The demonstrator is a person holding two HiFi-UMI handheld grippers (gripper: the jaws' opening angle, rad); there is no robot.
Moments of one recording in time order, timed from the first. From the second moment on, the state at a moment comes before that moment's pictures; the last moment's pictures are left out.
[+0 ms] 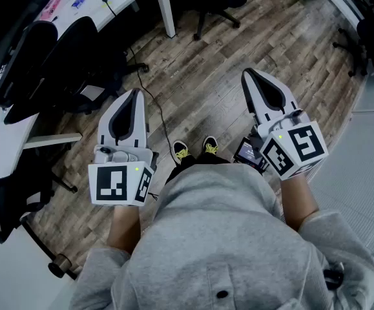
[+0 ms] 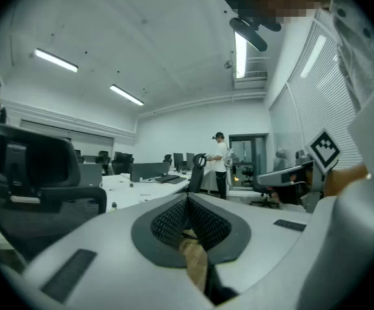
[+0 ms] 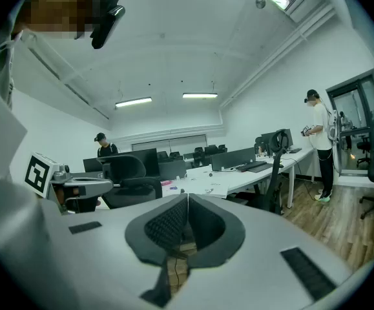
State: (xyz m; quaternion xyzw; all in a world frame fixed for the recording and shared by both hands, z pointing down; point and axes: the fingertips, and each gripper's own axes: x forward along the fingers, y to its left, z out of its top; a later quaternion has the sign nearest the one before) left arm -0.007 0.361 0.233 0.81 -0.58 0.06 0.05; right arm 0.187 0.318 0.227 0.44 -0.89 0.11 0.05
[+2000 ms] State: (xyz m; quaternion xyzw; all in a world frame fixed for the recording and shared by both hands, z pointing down) left arm -0.062 0.332 0.226 0.81 -0.58 0.05 0.05; right arm 0.127 0.306 0.227 0.46 -0.87 0.15 -0.02
